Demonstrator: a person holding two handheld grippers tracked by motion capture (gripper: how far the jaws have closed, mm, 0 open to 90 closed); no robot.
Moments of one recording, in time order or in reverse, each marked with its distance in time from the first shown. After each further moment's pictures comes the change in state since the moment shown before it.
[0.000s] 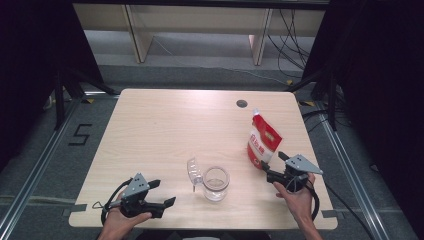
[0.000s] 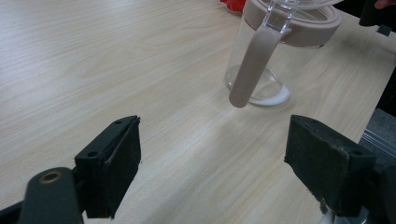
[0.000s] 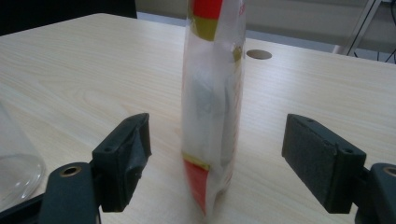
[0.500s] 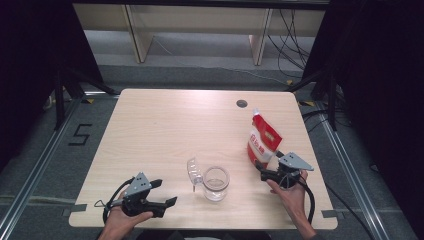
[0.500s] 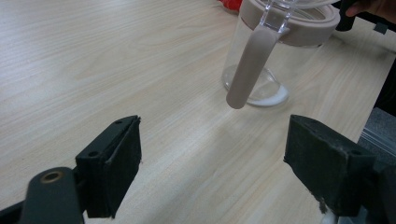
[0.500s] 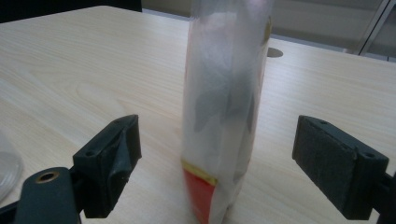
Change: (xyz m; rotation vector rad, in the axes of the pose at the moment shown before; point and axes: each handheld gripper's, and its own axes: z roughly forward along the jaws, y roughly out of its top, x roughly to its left) left arm 0.000 0.001 0.005 0.006 -0.021 -0.003; right arm 0.000 -0.009 0.025 0.004 0.026 -0.023
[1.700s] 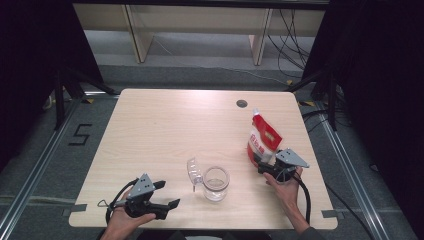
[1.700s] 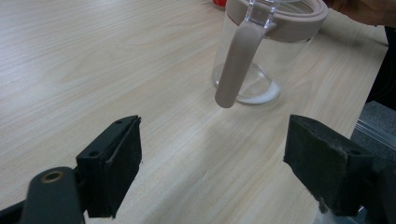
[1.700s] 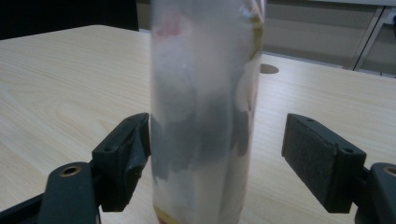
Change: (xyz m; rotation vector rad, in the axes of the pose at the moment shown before) left arm -0.007 -0.001 0.005 0.015 -0.017 0.017; right arm -0.010 -0.004 0.024 -0.093 -0.018 -0.010
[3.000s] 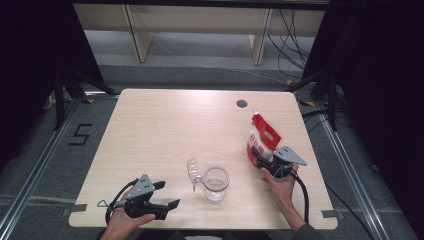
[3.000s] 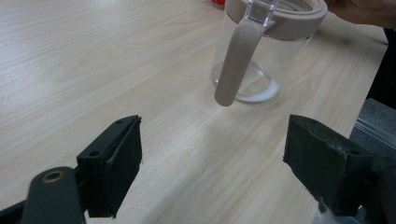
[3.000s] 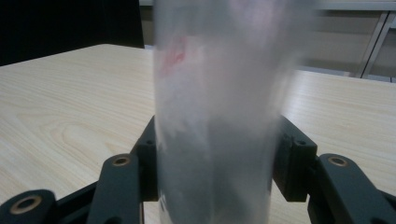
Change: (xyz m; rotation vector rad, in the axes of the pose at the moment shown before) left arm 0.000 -0.001 -0.001 -0.002 -0.005 0.002; right arm 0.002 0.003 0.012 -0.042 0.017 0.022
